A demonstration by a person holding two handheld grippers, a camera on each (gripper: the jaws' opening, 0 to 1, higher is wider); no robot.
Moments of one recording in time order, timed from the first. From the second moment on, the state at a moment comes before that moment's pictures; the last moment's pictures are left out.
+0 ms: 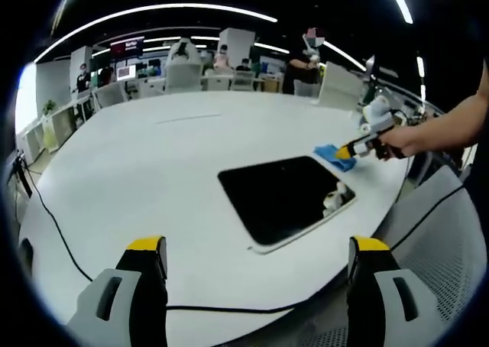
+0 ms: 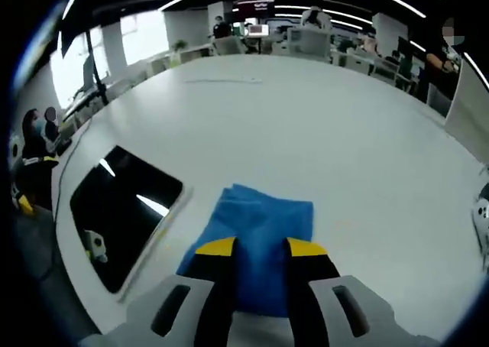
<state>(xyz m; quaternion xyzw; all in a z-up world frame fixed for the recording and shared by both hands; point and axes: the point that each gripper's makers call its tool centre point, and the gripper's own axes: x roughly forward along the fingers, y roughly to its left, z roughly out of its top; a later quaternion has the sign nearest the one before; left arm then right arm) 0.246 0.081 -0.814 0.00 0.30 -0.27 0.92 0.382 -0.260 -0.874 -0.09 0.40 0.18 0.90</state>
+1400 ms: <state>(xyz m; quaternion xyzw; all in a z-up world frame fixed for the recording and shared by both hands) 0.249 0.081 -0.809 0.00 0.28 -0.27 0.92 0.377 -0.209 -0.843 0.10 0.44 0.17 0.87</state>
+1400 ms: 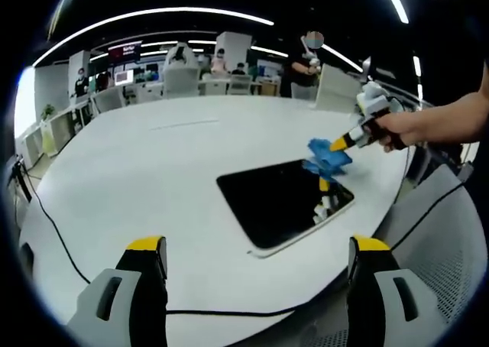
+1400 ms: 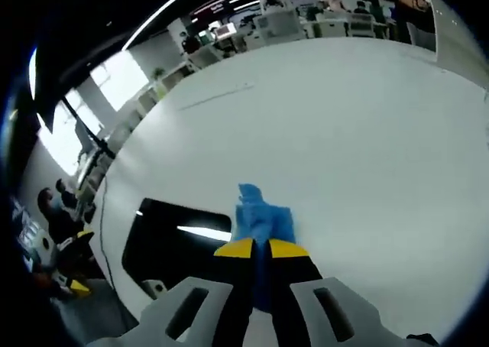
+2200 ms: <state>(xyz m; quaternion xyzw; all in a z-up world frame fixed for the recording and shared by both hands) 0.247 0.079 -0.810 0.01 0.28 -0.28 0.92 0.380 -0.147 -0.866 0.06 0.48 0.19 0.86</state>
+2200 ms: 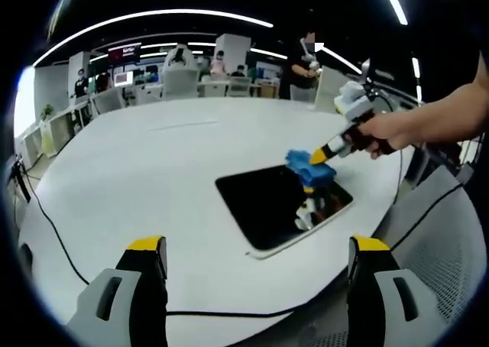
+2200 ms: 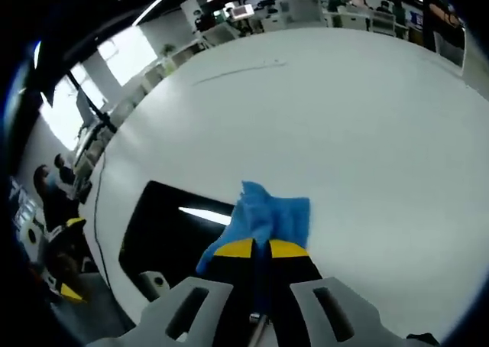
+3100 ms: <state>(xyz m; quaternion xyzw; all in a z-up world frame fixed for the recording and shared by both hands) 0.244 0.070 -0.813 0.03 0.28 -0.30 0.91 0.398 -0.042 -0.868 -0.02 0.51 0.22 0.83</state>
